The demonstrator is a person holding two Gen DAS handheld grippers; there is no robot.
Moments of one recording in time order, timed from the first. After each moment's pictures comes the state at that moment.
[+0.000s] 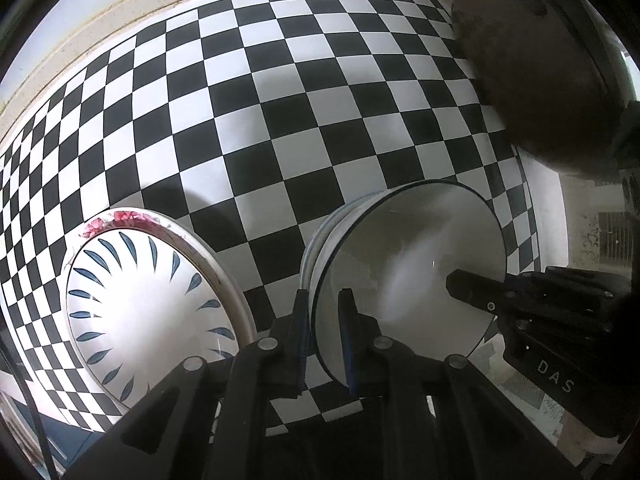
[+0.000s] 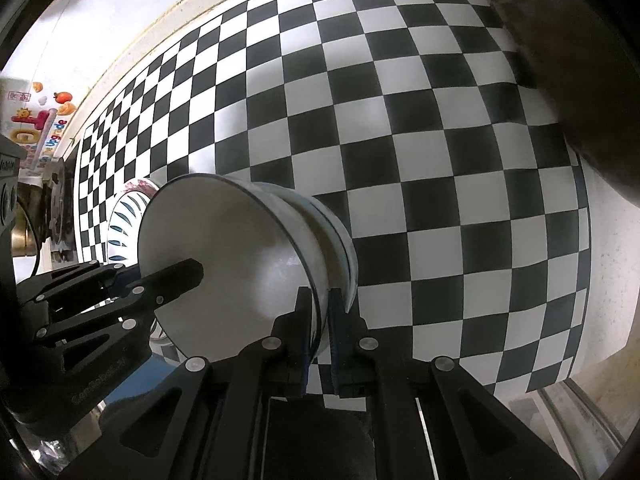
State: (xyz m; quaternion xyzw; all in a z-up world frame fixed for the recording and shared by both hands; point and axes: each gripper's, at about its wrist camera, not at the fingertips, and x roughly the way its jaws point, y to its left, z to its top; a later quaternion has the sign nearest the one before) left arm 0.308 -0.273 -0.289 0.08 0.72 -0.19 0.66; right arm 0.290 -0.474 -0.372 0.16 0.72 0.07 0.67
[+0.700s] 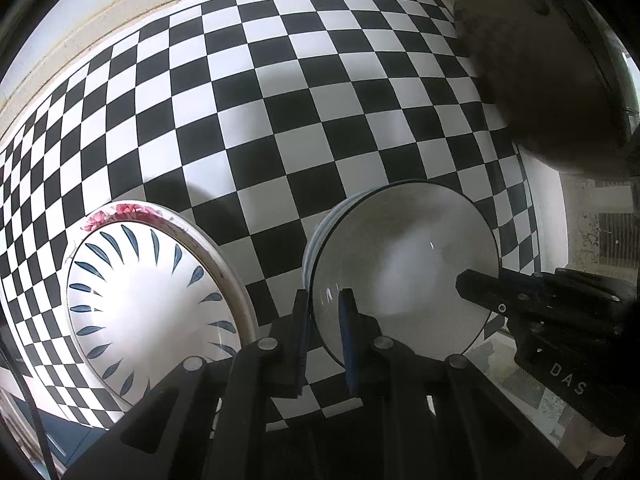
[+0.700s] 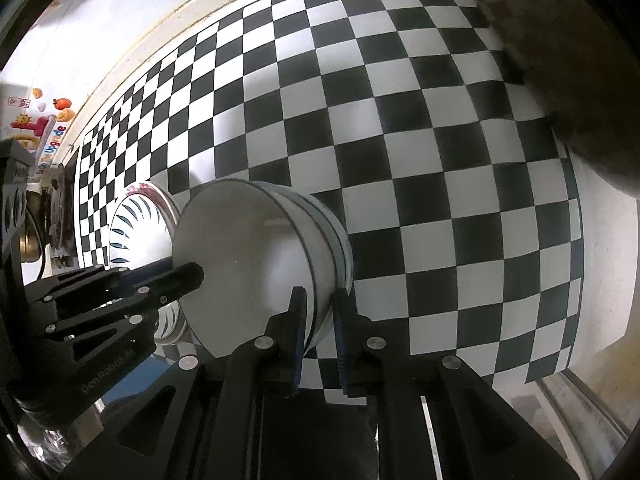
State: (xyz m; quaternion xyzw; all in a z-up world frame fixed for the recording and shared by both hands) left arm 0.308 -0.270 -0.288 0.07 0.72 -0.19 0.66; right arm 0.281 -0.481 -0.365 0.16 0.72 0.06 0.67
